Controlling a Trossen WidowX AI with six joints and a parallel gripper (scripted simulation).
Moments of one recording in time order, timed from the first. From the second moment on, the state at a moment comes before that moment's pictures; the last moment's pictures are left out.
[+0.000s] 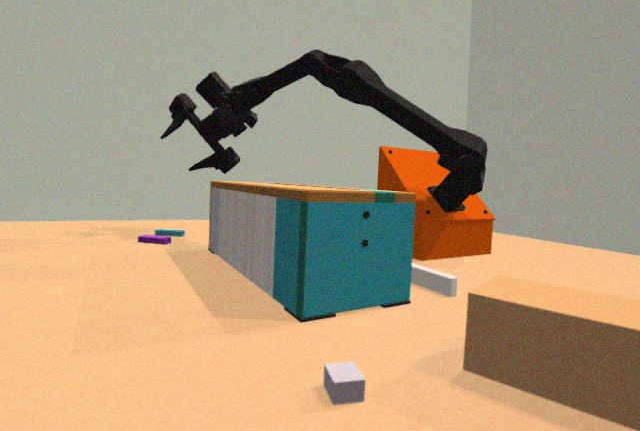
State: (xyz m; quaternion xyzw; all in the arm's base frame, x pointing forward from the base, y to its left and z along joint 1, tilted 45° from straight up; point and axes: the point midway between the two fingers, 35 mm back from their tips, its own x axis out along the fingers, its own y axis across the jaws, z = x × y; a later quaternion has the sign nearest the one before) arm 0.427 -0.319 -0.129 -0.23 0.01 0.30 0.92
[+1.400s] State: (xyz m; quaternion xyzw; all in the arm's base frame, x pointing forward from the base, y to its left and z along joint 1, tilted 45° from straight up) arm 0.285 -0.023 0.124 -0.36 0.39 0.56 0.64
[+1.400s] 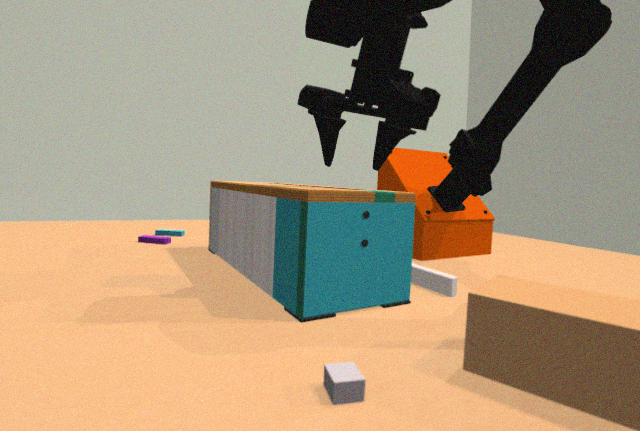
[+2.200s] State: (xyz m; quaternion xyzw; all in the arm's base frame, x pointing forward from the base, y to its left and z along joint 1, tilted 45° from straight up) arm 0.286 -0.002 0.105 -0.37 0.39 0.56 0.63
